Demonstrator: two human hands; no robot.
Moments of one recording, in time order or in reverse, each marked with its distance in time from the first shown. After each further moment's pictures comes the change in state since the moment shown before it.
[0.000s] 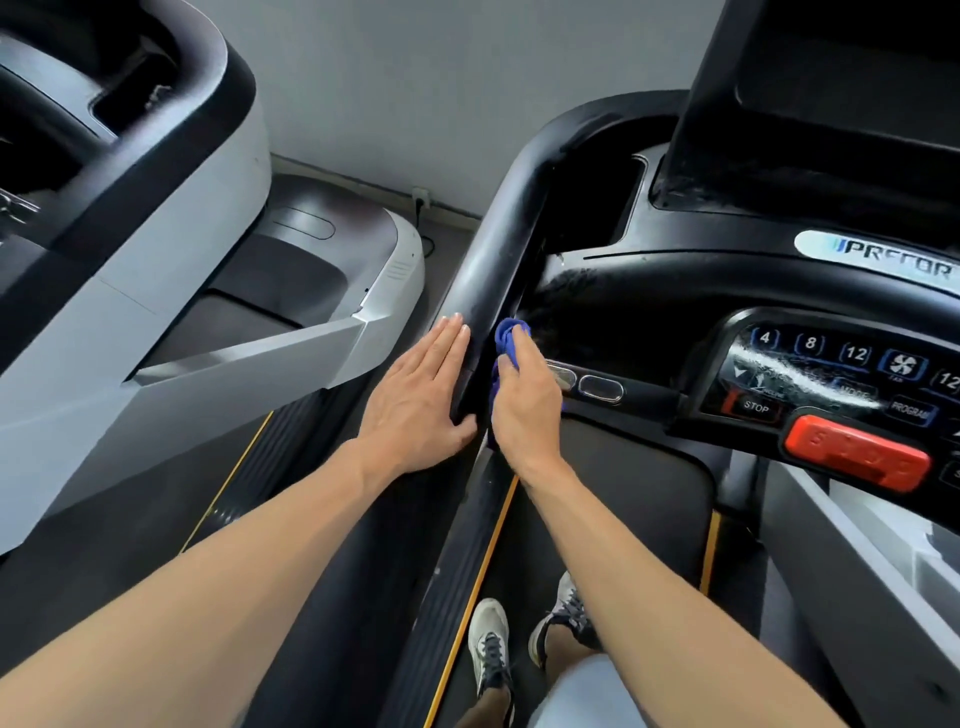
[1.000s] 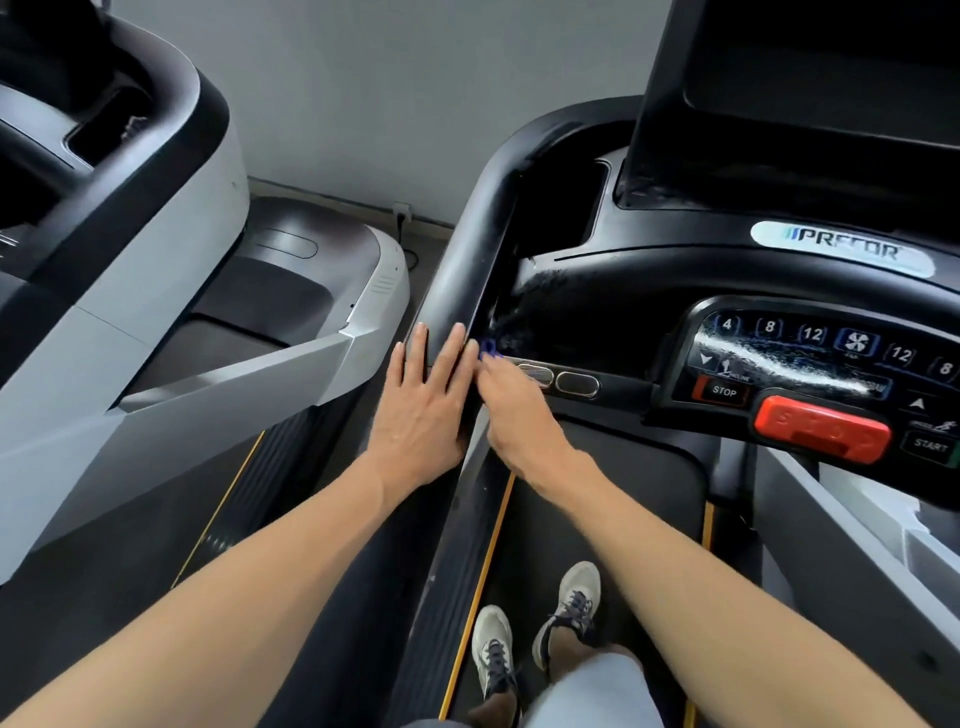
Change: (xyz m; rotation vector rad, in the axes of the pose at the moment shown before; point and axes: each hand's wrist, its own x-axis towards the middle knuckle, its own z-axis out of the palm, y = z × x) left_hand 0.002 0.022 0.013 0.281 0.008 0.065; right_hand 0.004 0.032 -0.028 -0.730 -0.321 -0.466
